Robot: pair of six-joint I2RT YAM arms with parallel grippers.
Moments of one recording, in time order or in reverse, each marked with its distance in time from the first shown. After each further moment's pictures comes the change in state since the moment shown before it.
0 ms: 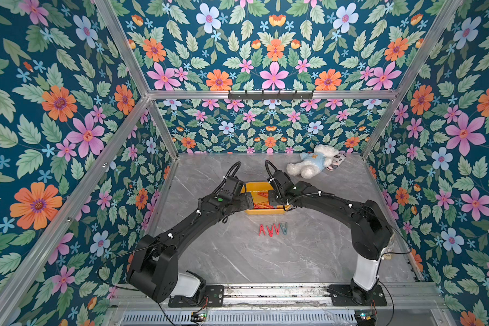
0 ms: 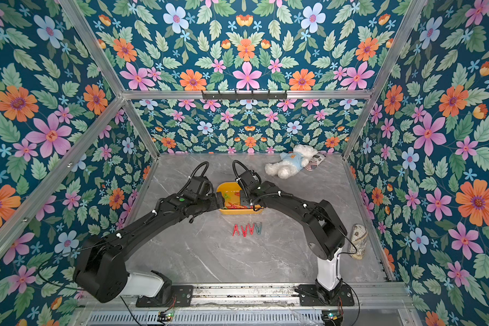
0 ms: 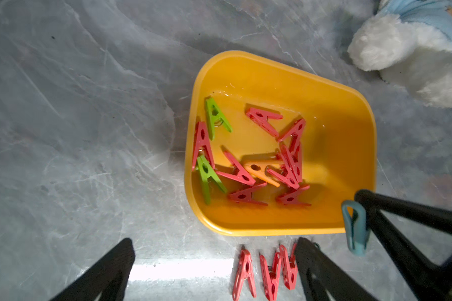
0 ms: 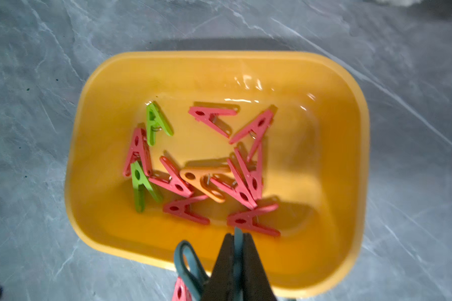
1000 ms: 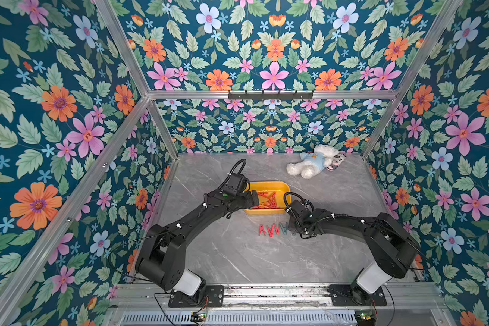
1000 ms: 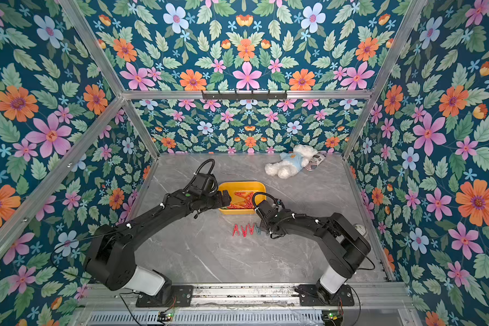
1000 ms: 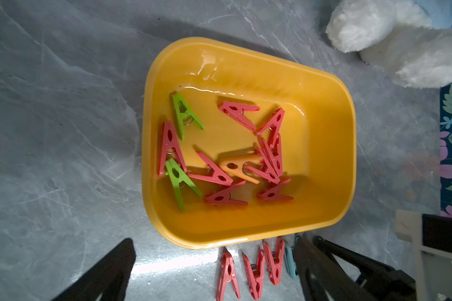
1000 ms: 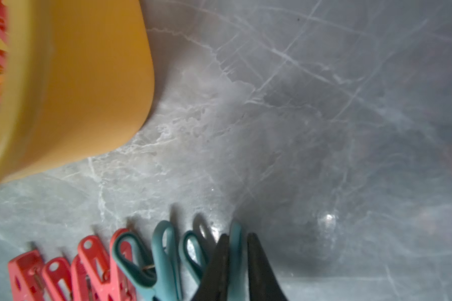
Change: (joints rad) left arm -0.008 0.071 0.043 0.023 0.087 0.025; right arm 0.001 -0.175 -0.513 0.153 0.029 0.321
